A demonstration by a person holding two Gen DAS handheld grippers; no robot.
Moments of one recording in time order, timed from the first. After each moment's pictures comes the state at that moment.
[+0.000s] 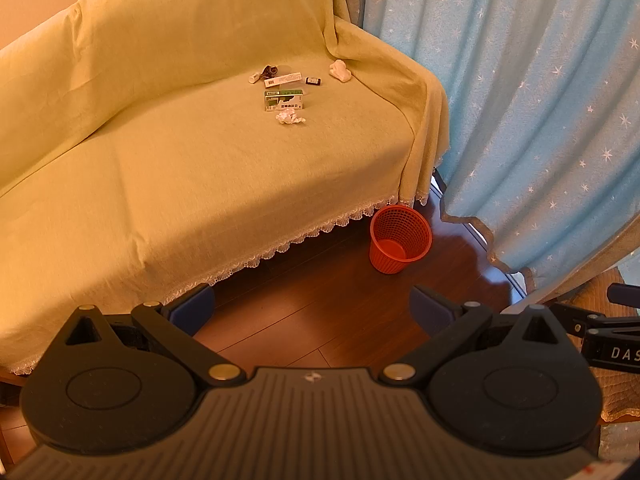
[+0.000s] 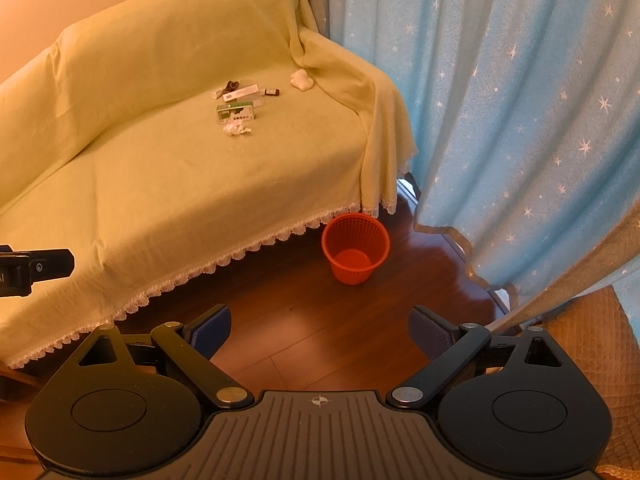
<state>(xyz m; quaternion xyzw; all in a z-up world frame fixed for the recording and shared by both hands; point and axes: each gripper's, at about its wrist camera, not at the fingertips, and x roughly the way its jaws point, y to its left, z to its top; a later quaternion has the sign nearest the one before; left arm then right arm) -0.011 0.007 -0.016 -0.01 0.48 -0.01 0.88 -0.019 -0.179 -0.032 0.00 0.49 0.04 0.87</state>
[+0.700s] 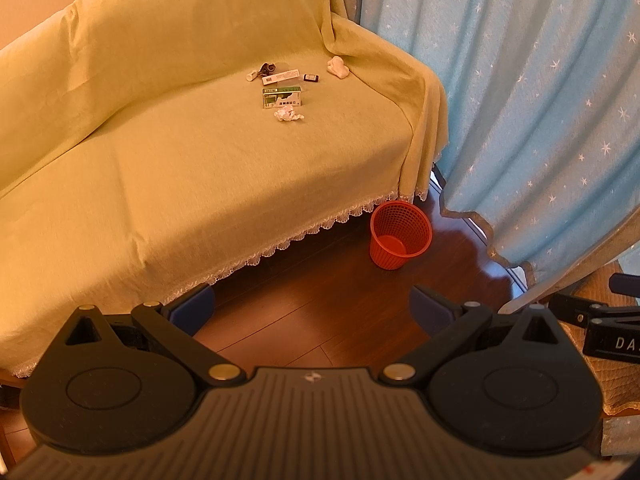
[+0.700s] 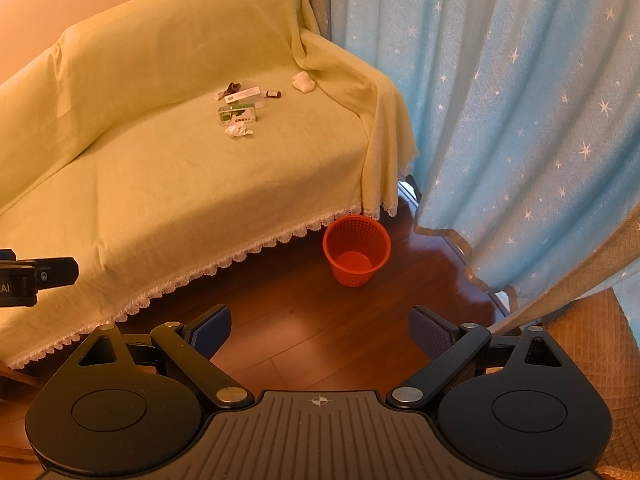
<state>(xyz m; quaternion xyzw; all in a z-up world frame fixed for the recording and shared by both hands) -0.003 0.005 -0.010 0.00 0.49 -0.01 0.87 -0.015 -0.176 -0.030 0.00 0.49 0.04 0.87</state>
